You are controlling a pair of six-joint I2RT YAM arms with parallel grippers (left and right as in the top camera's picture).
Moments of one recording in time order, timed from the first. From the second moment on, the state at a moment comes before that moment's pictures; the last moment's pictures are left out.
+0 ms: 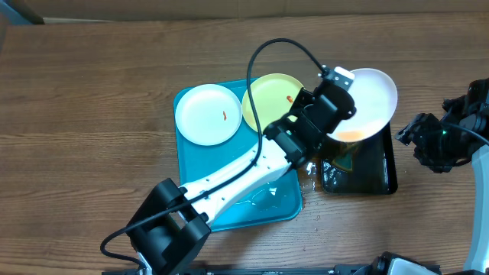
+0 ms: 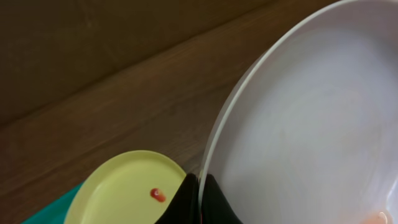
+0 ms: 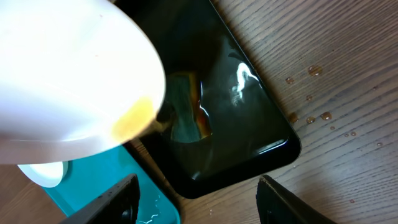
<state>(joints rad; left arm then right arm) -0.89 1.89 1.48 -0.15 -0.46 -0.11 -0.33 1.37 1.29 -1.26 -0.31 0.36</state>
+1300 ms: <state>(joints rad) -1.07 1.89 1.48 0.20 -0.93 0.65 -0.33 1.37 1.29 -1.25 -0.31 0.36</state>
